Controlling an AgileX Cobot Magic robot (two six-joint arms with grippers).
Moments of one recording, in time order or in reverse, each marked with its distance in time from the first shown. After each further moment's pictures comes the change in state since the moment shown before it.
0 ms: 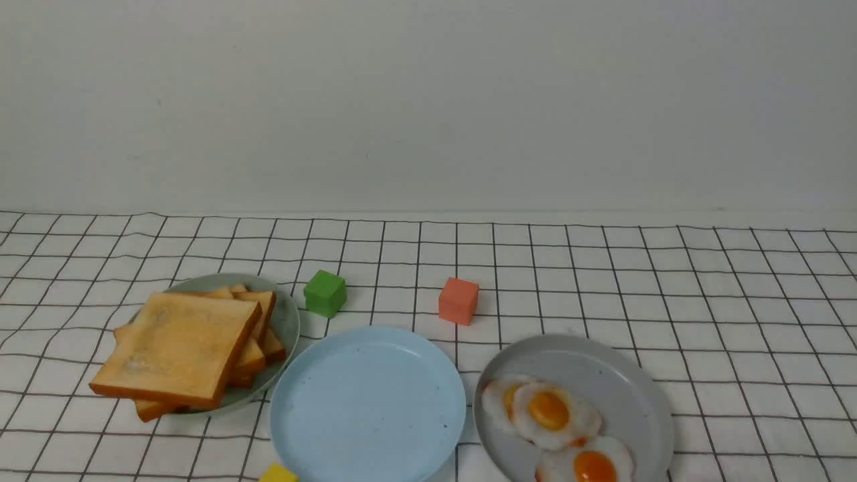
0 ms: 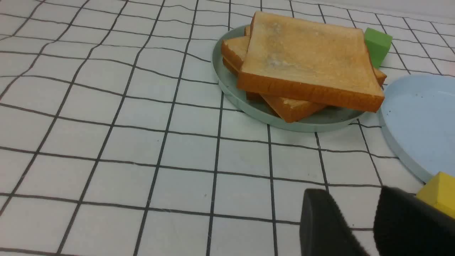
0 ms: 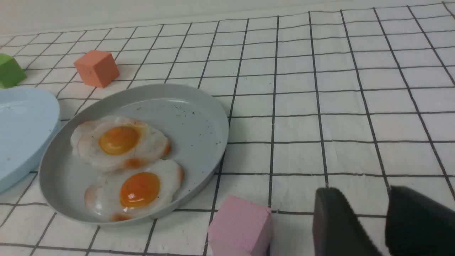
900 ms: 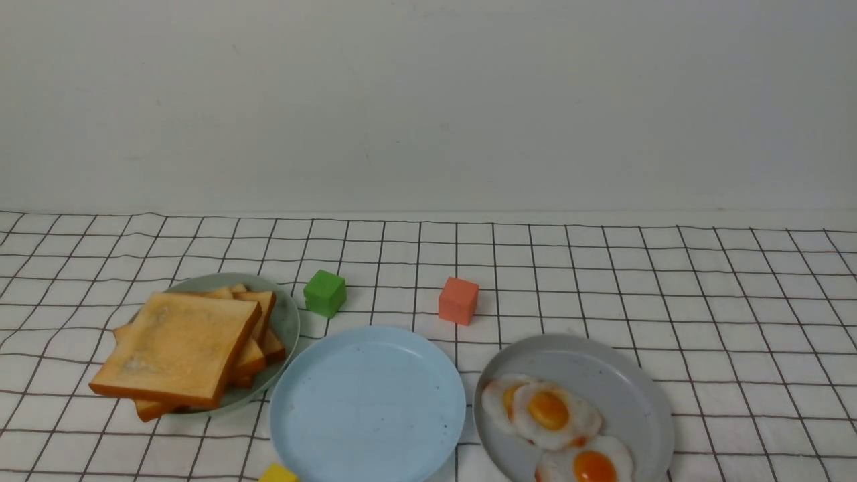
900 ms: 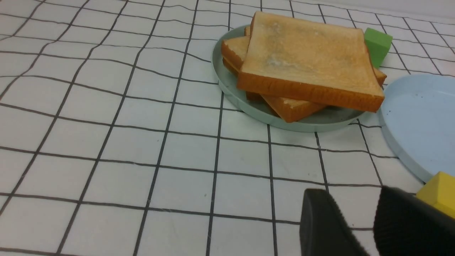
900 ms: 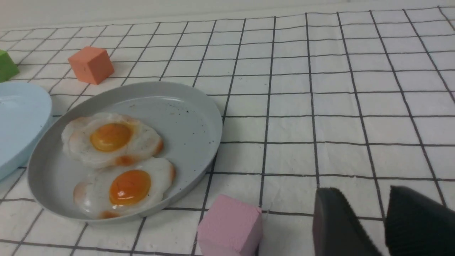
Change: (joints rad) right arm 0.000 0.000 0.000 -0.063 -0.002 0.000; left arm 0.000 0.000 0.000 0.000 0.000 0.000
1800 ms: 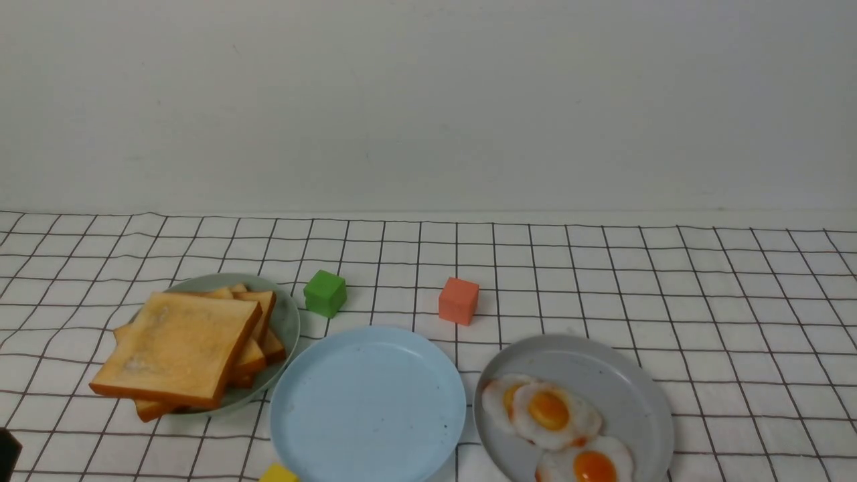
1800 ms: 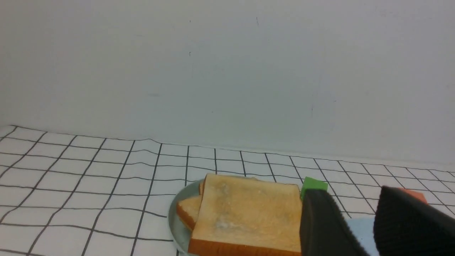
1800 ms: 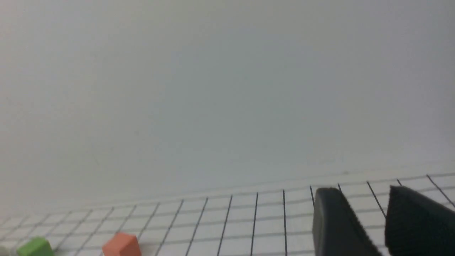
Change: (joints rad) right arm 0.000 0.000 0.011 0.017 -0.503 0.100; left arm 0.000 0.000 0.000 0.003 -0.392 0.000
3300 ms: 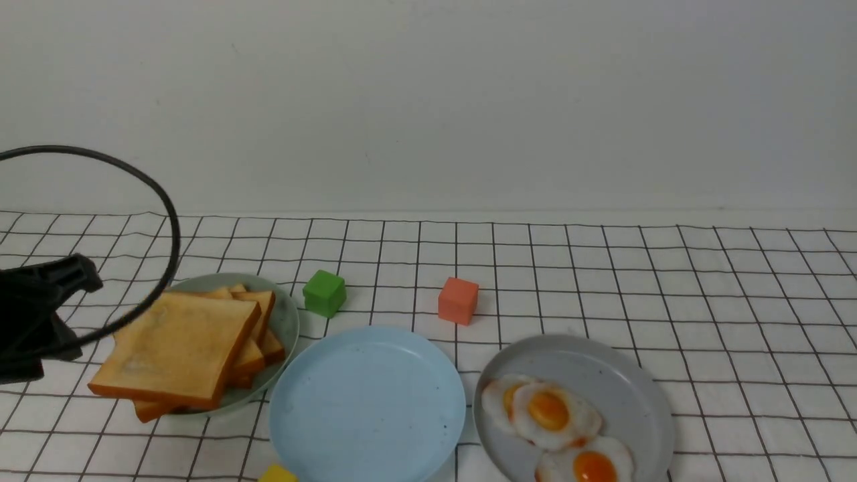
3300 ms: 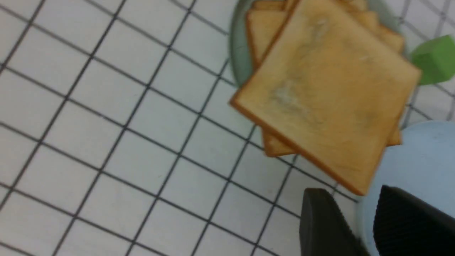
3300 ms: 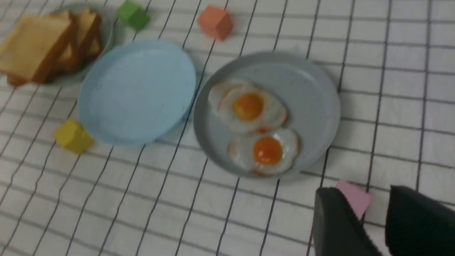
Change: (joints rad) right arm 0.137 0.641 -0.807 0.211 1.091 -0.140; left arm 0.175 1.196 -0.904 -0.239 0.795 -0.144
